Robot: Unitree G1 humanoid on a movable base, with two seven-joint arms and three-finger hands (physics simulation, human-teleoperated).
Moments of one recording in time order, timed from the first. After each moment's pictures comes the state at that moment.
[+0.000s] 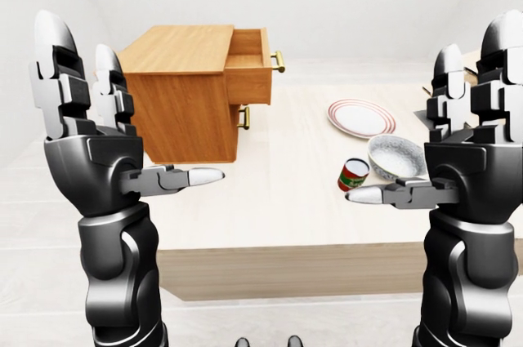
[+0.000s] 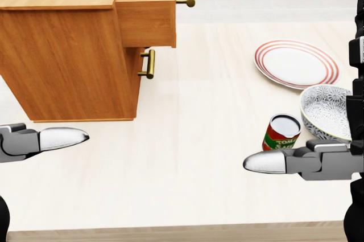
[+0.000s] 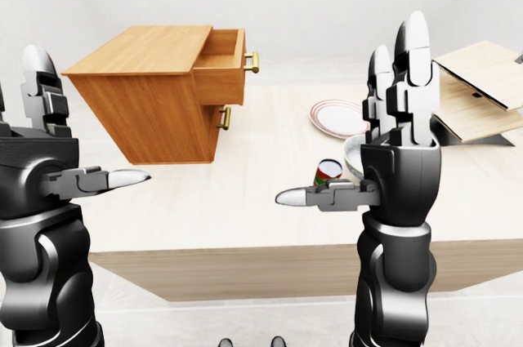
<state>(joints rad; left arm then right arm) -0.21 0.09 0.15 -0.71 -0.16 0.09 0.08 -0.13 -0.11 -0.19 -0.80 0.03 0.09 0.10</state>
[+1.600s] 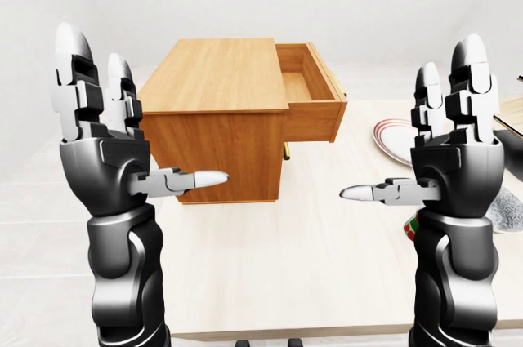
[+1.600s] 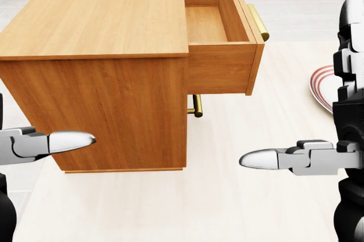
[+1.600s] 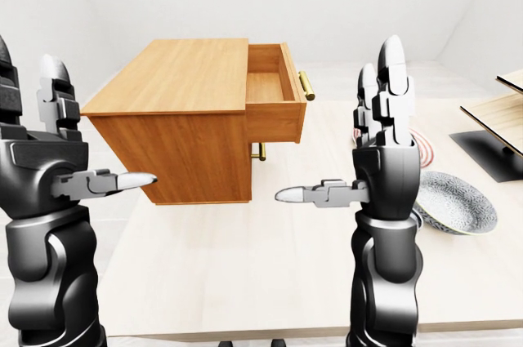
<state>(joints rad) -0.19 0.08 0.14 -0.69 -0.15 0.09 0.07 -0.11 -0.09 -0.18 -0.73 0.02 0.09 0.10</state>
